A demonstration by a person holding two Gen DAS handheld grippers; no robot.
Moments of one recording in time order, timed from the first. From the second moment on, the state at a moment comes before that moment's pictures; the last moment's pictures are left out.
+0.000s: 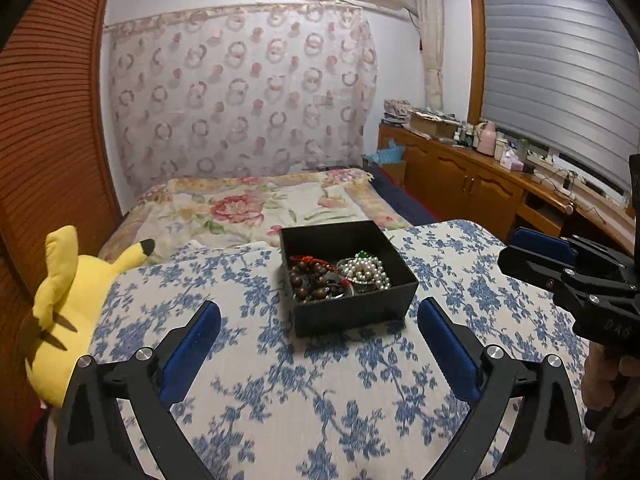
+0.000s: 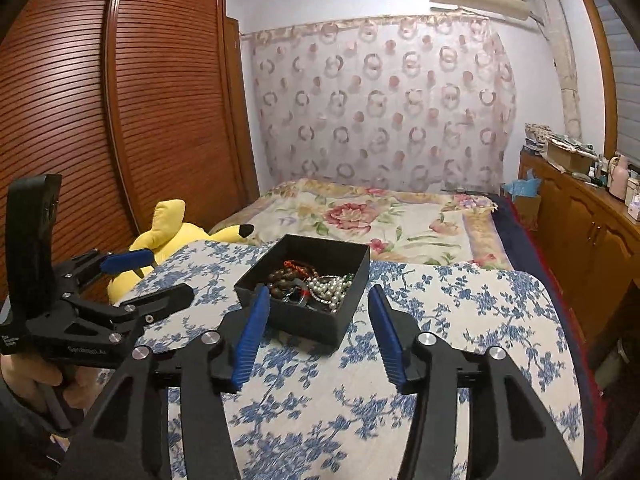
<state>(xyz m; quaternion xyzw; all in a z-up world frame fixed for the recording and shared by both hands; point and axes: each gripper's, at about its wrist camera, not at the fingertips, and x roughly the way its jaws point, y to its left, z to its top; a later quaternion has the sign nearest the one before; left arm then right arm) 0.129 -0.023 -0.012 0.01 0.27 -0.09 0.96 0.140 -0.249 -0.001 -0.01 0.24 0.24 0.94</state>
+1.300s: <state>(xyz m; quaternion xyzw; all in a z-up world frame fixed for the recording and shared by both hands) 0.071 -0.006 -0.019 -0.01 0.27 -0.04 0.96 0.080 -0.263 -0.018 0.02 0.23 0.16 0.96</state>
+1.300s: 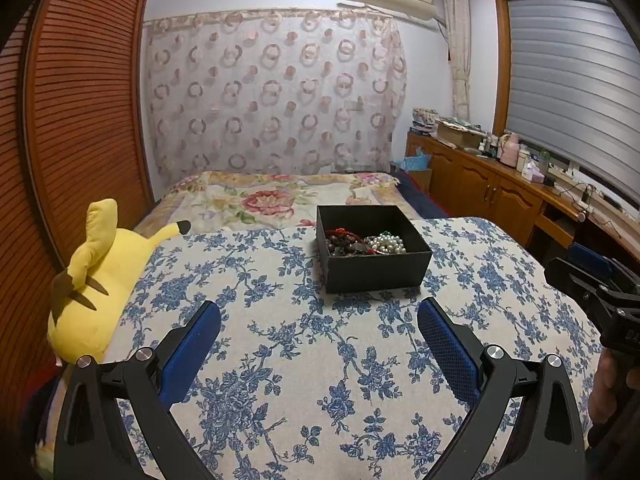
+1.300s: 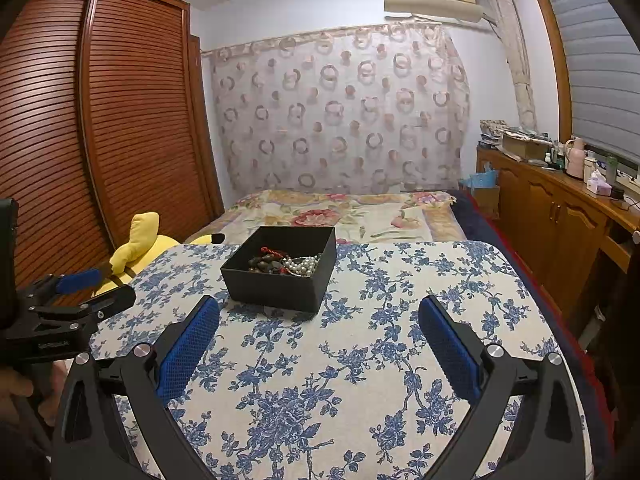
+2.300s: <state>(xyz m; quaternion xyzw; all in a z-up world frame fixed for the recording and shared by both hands) 0.066 -0.005 -0.013 0.00 0.26 -0.04 0.97 0.080 -0.265 -0.019 0.02 0.23 0.16 0.96</state>
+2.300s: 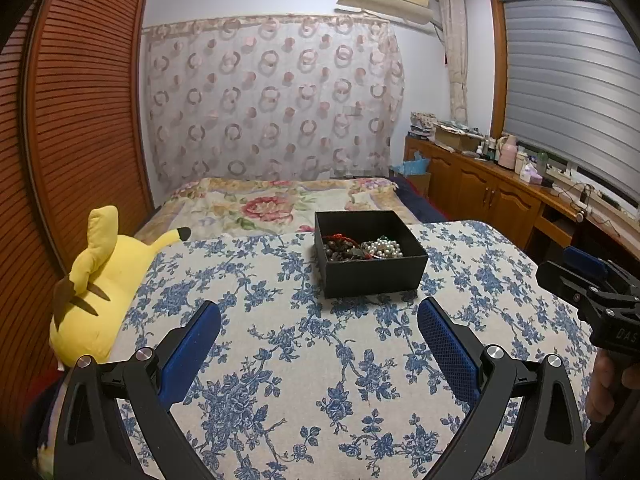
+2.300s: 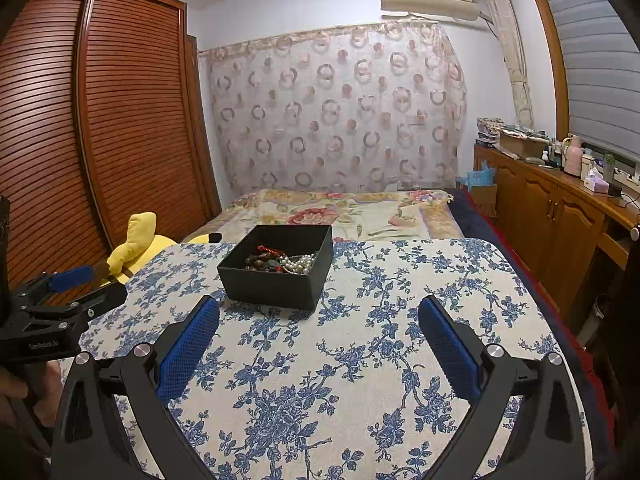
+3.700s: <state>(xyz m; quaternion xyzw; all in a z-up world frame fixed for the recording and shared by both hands) 0.067 -0.006 -0.005 0.00 0.26 -0.04 0.97 0.079 -0.265 -0.021 0.02 0.23 0.16 0.96</state>
